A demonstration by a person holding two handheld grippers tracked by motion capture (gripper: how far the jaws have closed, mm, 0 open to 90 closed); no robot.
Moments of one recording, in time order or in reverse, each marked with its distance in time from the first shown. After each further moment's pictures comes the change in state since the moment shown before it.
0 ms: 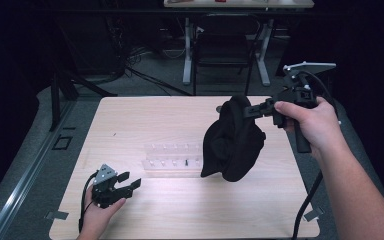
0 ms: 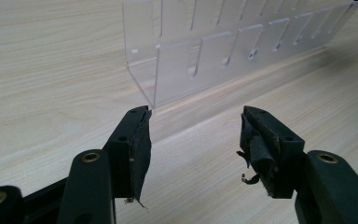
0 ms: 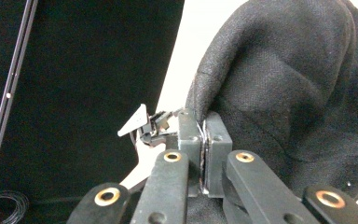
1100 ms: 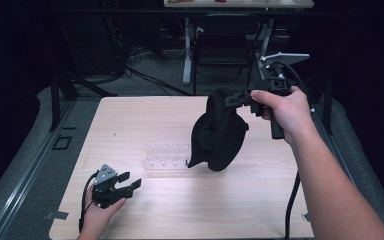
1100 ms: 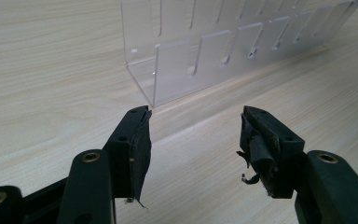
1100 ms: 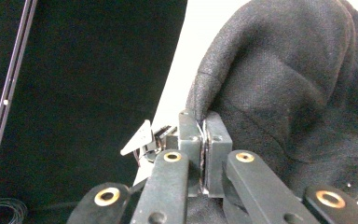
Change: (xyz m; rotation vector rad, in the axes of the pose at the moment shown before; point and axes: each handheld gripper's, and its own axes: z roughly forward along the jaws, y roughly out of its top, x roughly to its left) left arm 0.000 0.000 0.000 0.007 0.002 0.006; right arm 0.015 0.028 0.038 0.006 -0.001 -0.004
